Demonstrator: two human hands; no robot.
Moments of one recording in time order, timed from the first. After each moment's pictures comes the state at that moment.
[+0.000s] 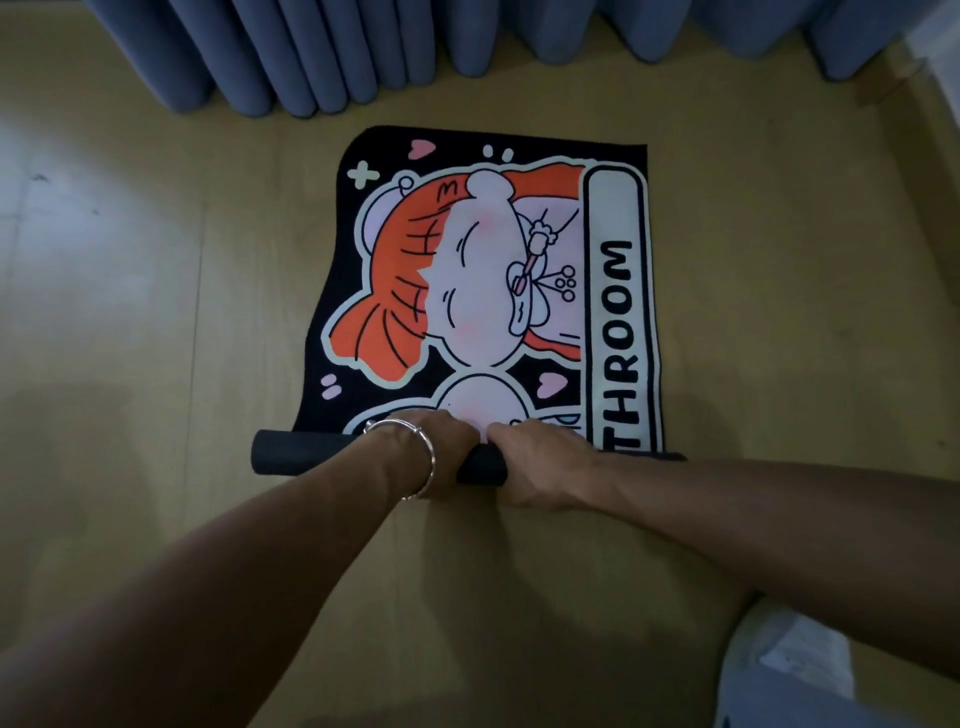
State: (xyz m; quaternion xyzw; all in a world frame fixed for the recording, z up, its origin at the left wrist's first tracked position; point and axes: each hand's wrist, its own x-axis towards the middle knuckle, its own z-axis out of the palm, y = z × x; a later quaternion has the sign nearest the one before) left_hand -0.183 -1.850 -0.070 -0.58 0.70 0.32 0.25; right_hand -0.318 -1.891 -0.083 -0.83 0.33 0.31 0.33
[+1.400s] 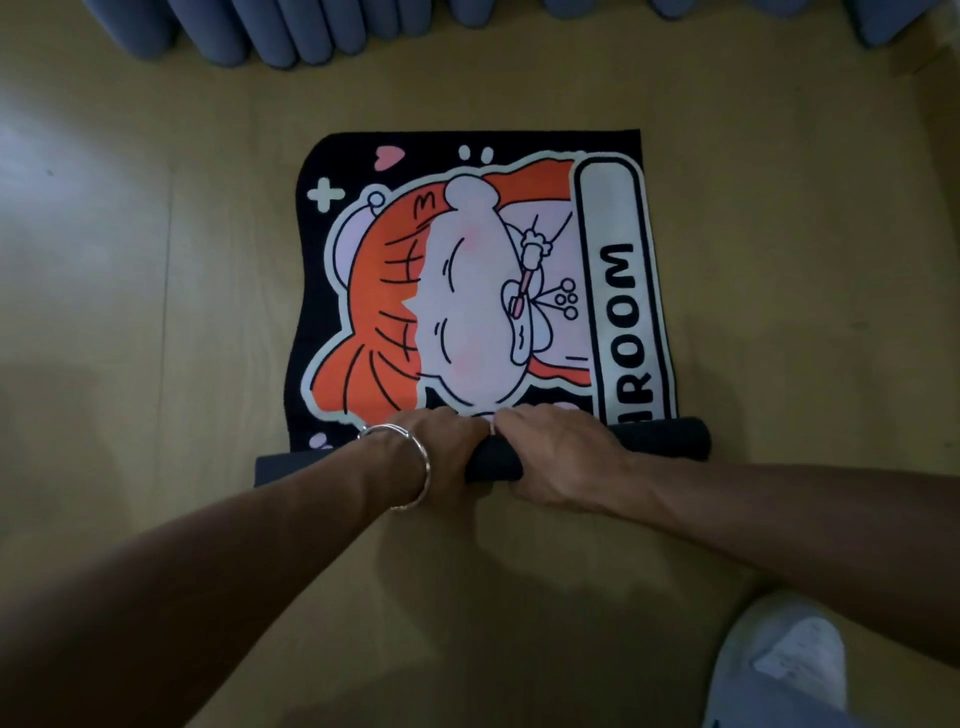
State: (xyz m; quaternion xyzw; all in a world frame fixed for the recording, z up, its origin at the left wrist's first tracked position) left_hand -0.188 -1.845 -0.091 -0.60 0.70 0.35 0.15; right_hand -0.336 -1.900 -0.093 -0.88 0.28 0.24 0.28
